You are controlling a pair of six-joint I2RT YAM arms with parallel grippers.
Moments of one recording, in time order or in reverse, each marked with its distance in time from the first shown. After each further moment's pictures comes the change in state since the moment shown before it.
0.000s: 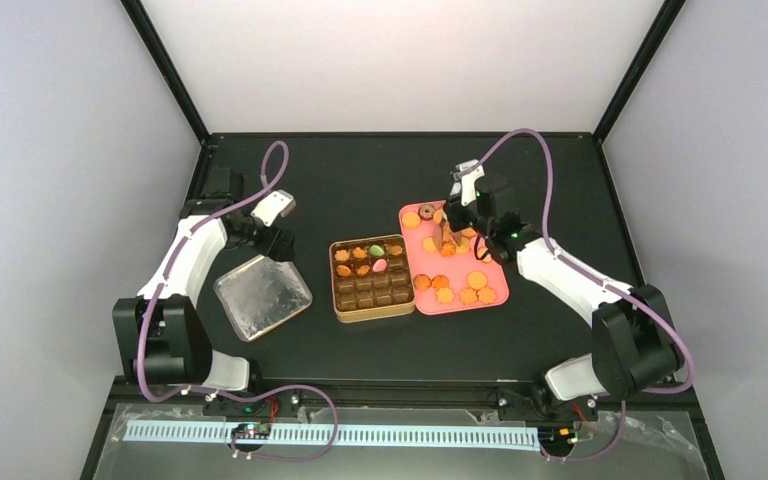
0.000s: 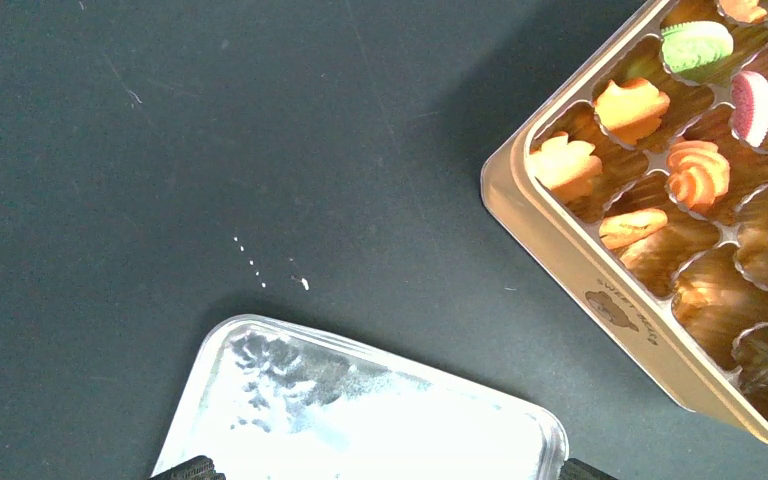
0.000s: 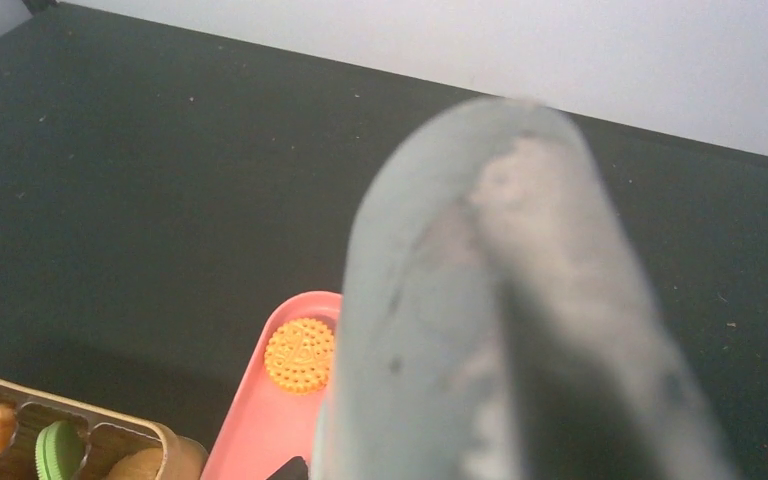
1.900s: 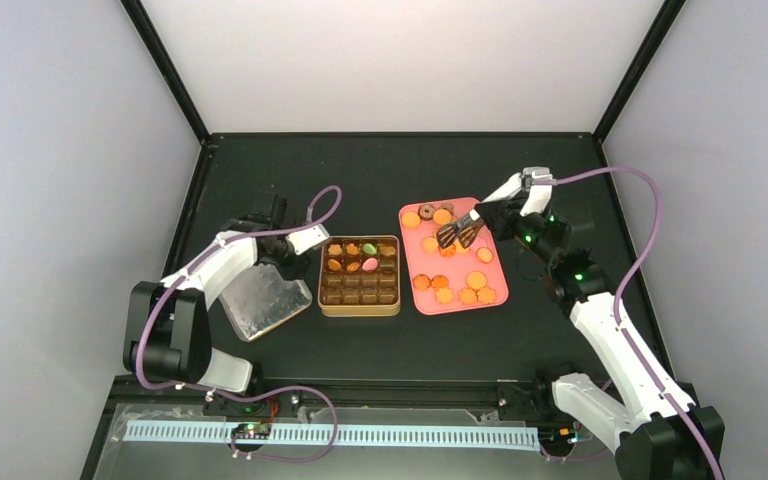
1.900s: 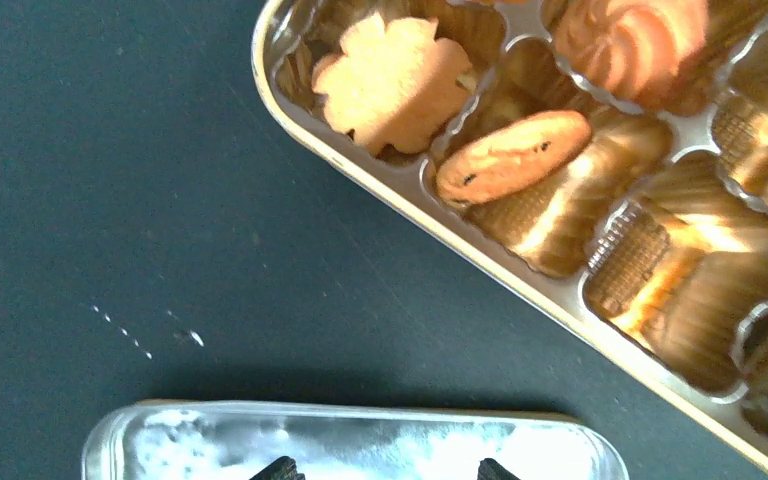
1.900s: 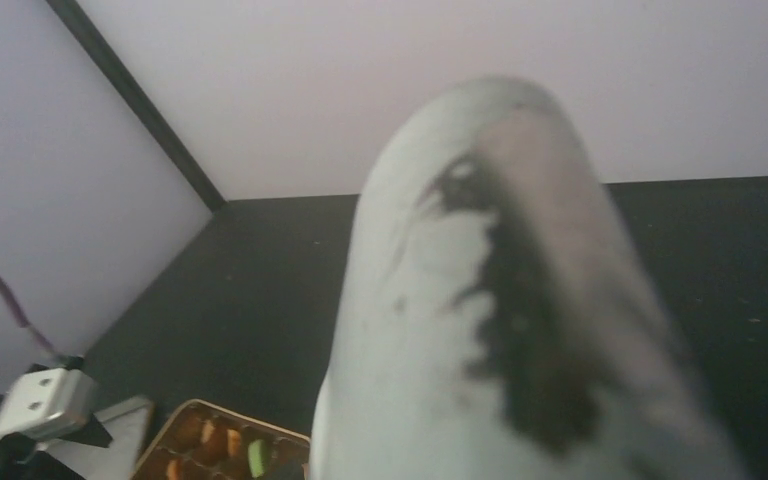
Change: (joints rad) left arm -0.216 0.030 -0.193 0.168 -0.159 0.178; right arm -0.211 -0.486 -0.167 -0.047 -0.335 0.270
